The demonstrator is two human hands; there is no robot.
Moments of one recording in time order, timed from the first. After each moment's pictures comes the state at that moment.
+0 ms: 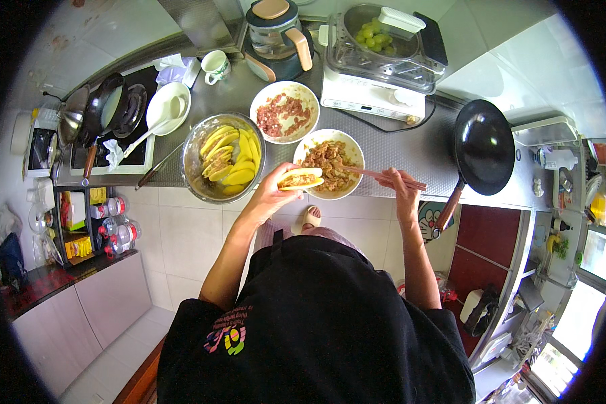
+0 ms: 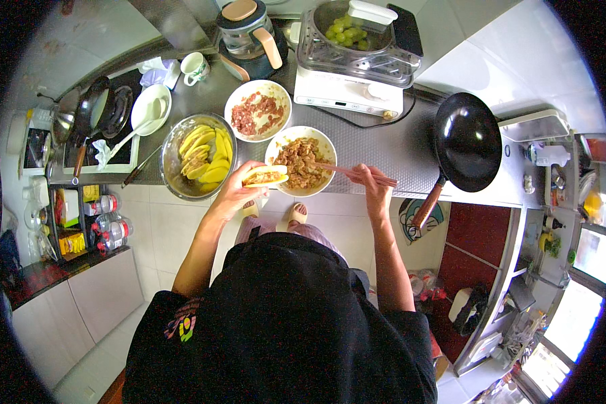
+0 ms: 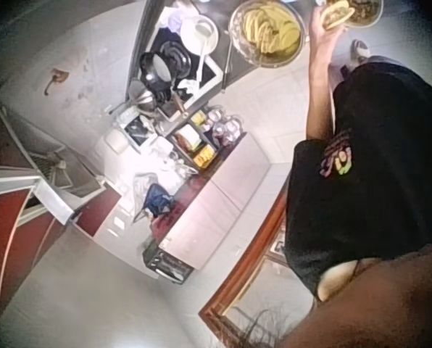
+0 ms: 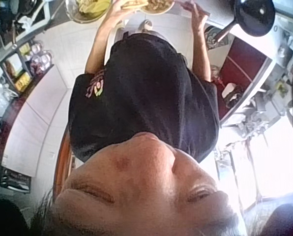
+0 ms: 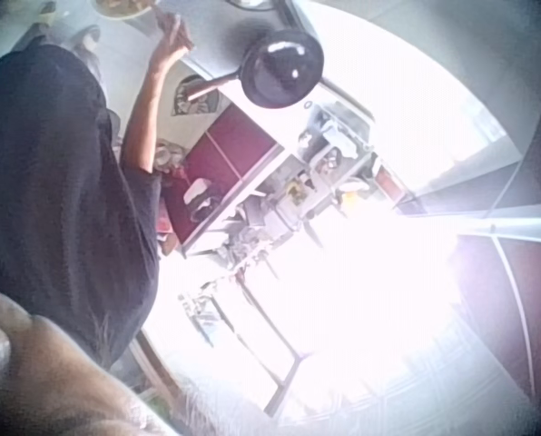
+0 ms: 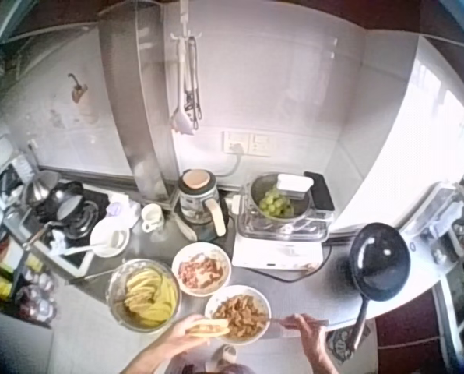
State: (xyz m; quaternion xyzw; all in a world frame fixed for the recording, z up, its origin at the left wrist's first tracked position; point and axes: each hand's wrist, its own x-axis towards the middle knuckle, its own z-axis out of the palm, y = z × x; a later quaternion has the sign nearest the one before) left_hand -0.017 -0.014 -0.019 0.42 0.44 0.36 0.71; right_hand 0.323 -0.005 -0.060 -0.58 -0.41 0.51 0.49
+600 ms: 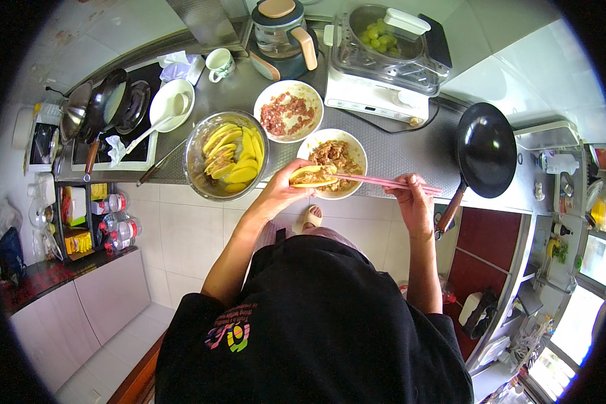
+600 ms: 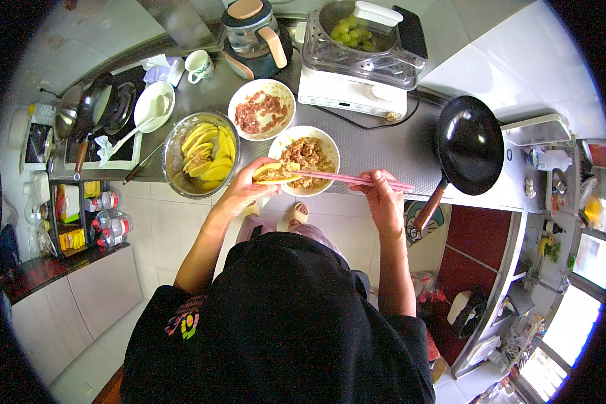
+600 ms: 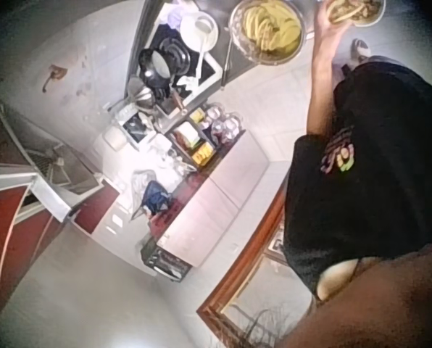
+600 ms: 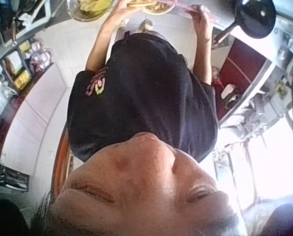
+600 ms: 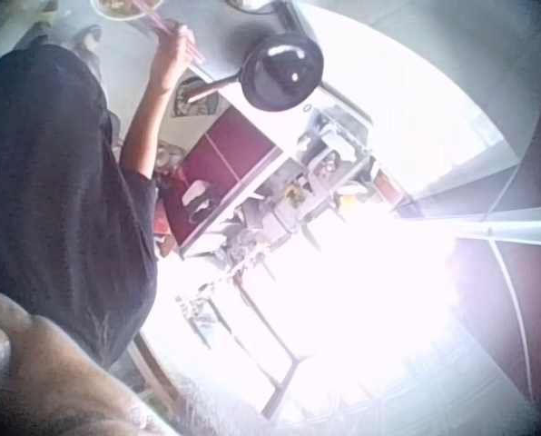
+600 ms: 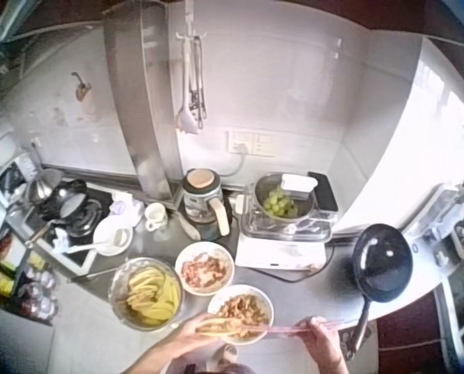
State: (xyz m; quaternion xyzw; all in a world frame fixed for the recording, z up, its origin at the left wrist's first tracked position) left_hand -0.002 -0.007 -0.015 0.40 0.41 0.38 0.73; right_hand 0.324 -0.017 -0.005 -0.39 -0.32 0.67 0.55
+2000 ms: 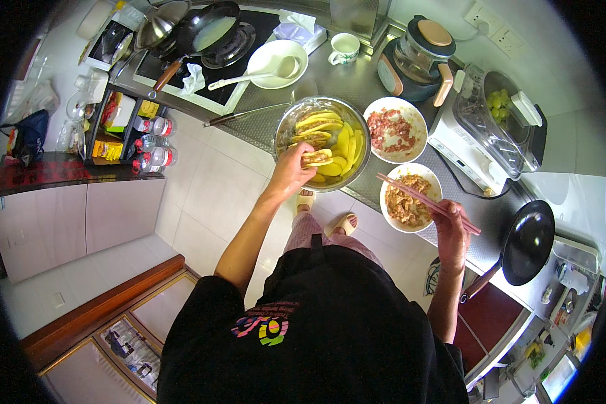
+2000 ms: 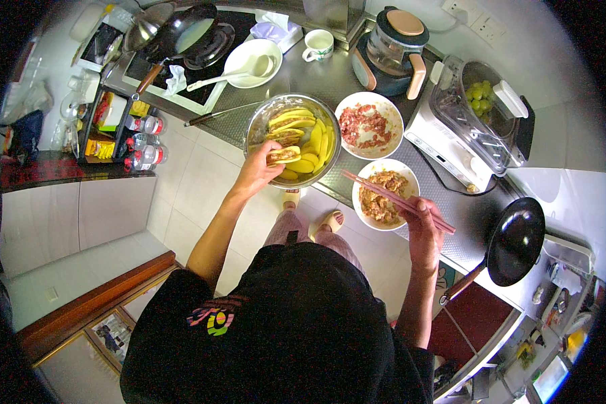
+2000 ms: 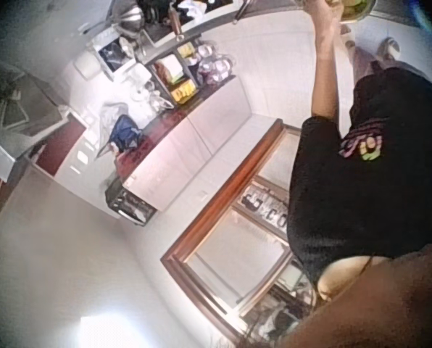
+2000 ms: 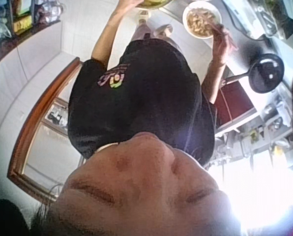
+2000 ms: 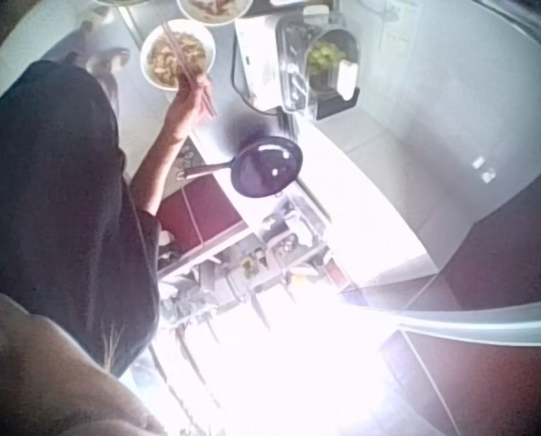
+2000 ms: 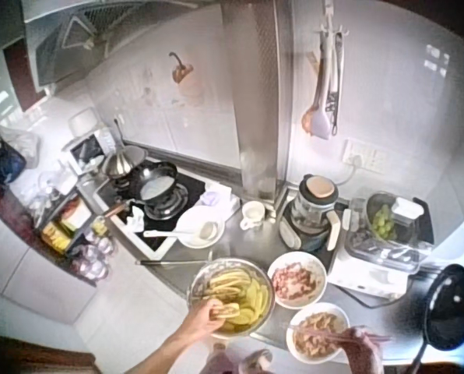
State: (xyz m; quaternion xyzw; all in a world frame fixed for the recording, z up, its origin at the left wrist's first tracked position) left_hand -0.158 -0.031 -0.061 0.55 0.70 0.35 0.30; right_hand 0.233 0.030 0.018 -0.42 -0.35 0.71 0.45
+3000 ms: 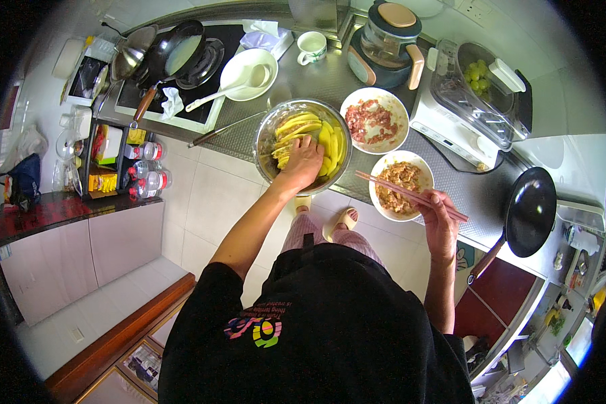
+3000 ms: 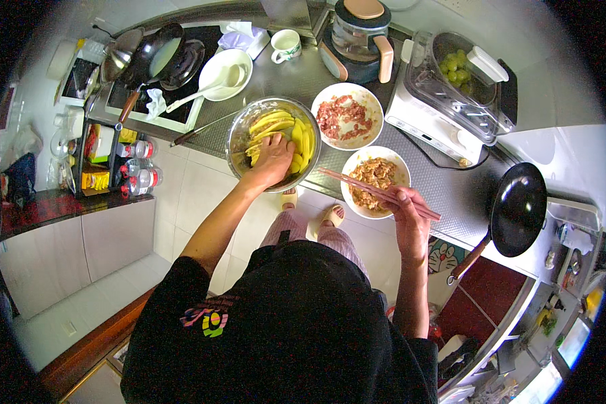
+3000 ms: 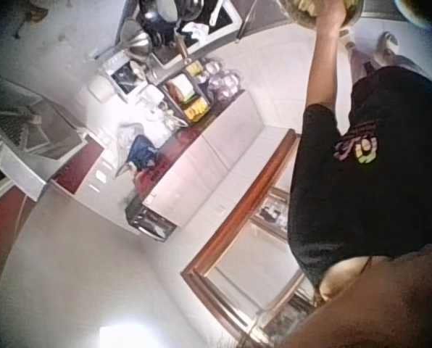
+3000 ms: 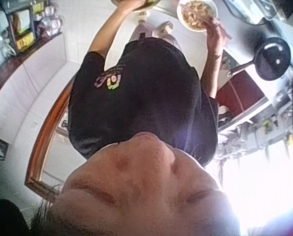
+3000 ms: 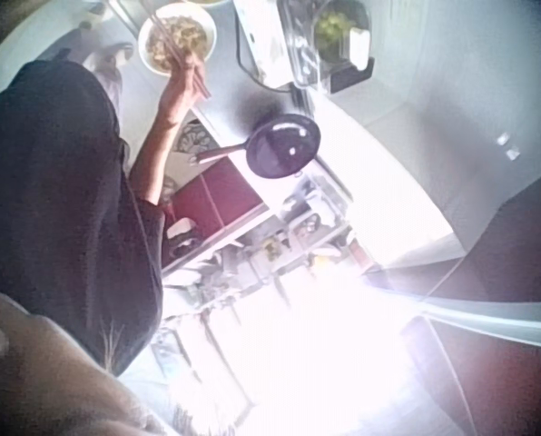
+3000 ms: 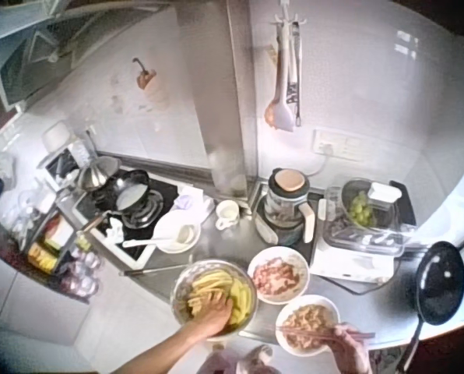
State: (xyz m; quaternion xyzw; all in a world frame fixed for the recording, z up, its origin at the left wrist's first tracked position) left_hand -0.122 0.030 -0.089 0.79 0.61 -0.05 0.07; right_hand 0.224 0.013 0.012 -0.43 -0.30 0.71 0.47
